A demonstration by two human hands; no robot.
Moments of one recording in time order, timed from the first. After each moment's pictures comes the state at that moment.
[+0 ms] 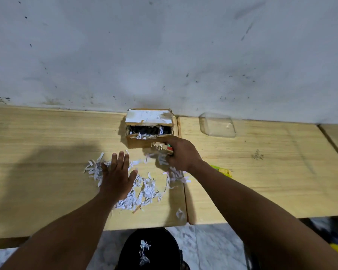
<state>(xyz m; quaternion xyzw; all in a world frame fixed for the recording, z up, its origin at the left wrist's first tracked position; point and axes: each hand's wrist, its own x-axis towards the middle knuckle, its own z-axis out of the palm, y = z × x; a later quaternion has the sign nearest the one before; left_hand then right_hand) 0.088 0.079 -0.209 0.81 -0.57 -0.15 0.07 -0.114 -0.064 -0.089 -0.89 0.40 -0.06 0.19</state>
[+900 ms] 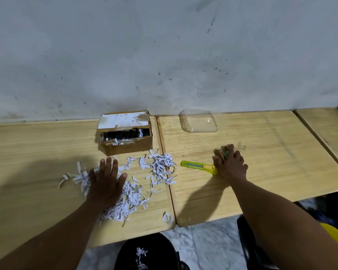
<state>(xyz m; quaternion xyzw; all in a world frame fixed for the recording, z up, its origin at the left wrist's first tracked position) 0.070 0.059 -0.211 0.78 -0.60 -0.15 0.09 -0.325 -0.102 -0.164 -0.62 0.78 -0.02 0.11</state>
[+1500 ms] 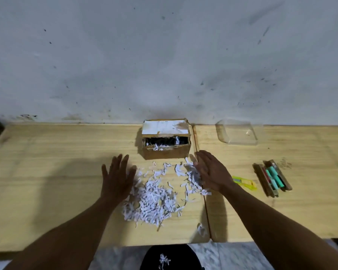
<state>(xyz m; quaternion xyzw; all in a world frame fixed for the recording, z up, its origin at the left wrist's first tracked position) 0.145 0.076 -0.184 0.83 -0.53 -0.11 0.16 -0.169 -0.081 -0.157 -0.84 0.46 -0.11 0.26</state>
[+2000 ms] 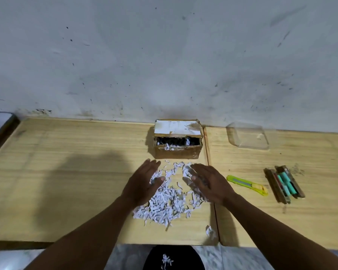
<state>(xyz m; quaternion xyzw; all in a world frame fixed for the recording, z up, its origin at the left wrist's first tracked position) 0.112 0.077 -0.175 0.70 -0.65 -0.15 0.25 -0.147 -0.044 -0.155 -0.89 0.34 -0.13 0.27</state>
